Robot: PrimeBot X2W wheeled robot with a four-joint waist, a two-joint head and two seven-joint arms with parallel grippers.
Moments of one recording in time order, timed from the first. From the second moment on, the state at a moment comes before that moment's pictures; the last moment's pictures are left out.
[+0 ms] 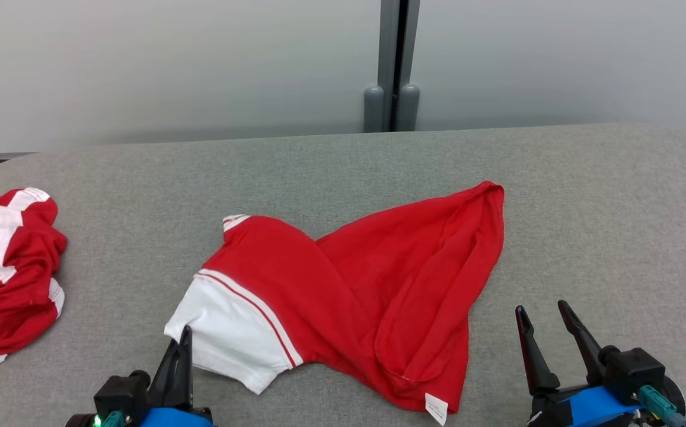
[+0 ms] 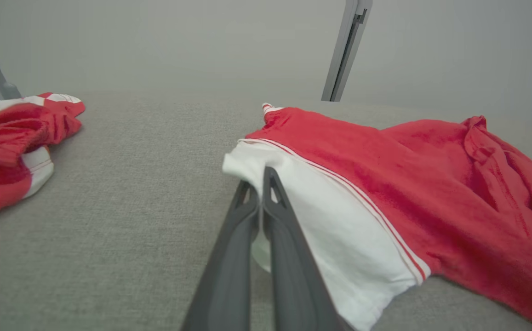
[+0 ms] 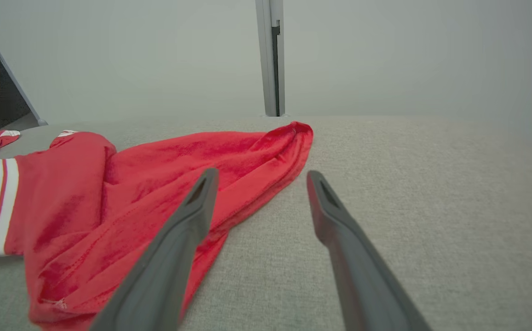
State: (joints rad) left arm -0.05 0.07 -0.06 0.45 -0.17 -0.13 -0.26; right arm -0.04 -0.06 0.04 0.29 0.12 0.13 -0.26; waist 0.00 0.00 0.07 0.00
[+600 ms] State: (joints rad) left arm 0.22 0.05 0.04 0.25 -0.19 -0.09 -0.26; right arm -0.02 -0.05 0.01 0.30 0.13 0.13 -0.26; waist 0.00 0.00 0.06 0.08
